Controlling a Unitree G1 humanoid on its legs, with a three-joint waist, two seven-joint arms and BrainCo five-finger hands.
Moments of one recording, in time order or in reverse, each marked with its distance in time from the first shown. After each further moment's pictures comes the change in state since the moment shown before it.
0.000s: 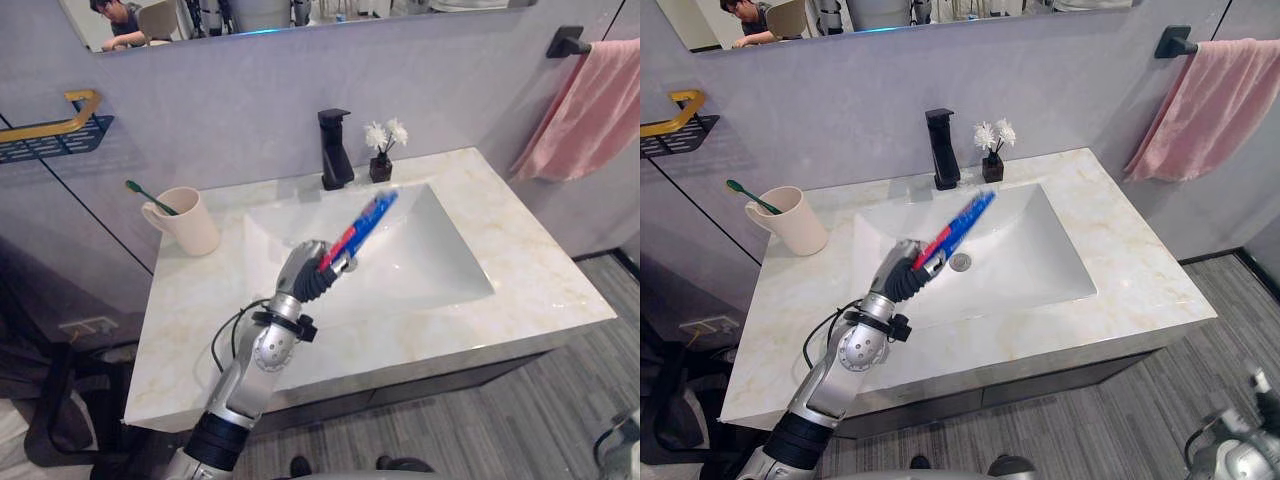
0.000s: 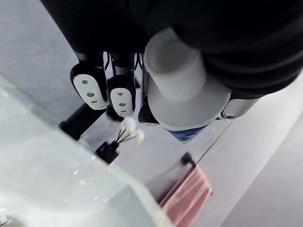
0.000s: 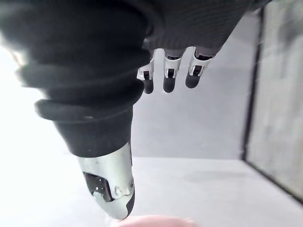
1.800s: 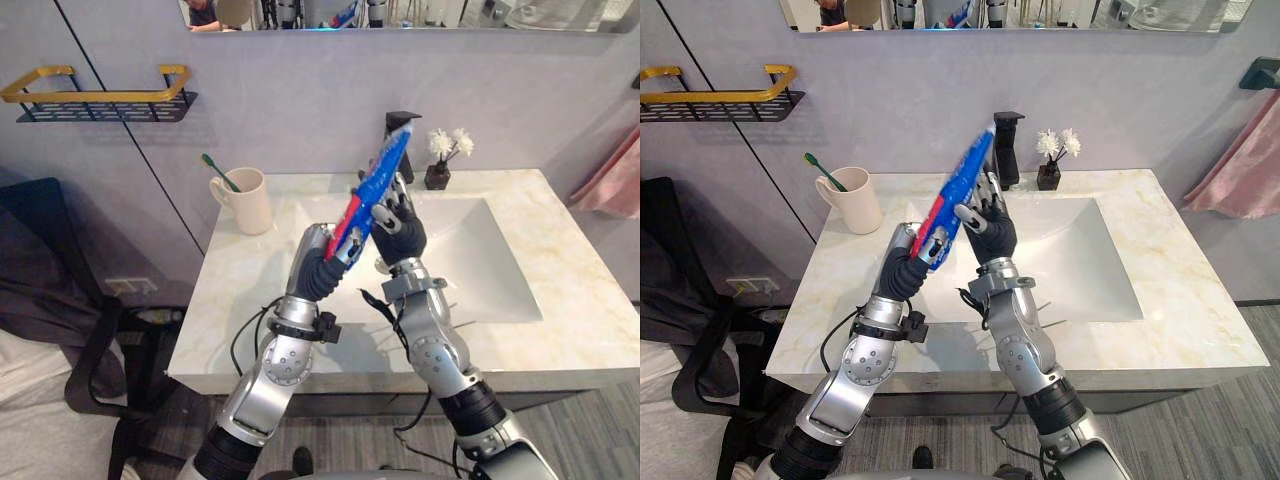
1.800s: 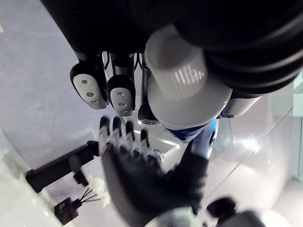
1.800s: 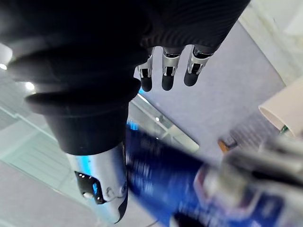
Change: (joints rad) left arm 0.013 0.010 -0.182 -0.061 -0.138 -0.014 0.132; right arm -0.510 0.055 1.238 0.005 0.723 -0.041 0.338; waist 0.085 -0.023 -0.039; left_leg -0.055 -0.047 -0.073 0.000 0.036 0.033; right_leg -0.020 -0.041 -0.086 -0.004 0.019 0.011
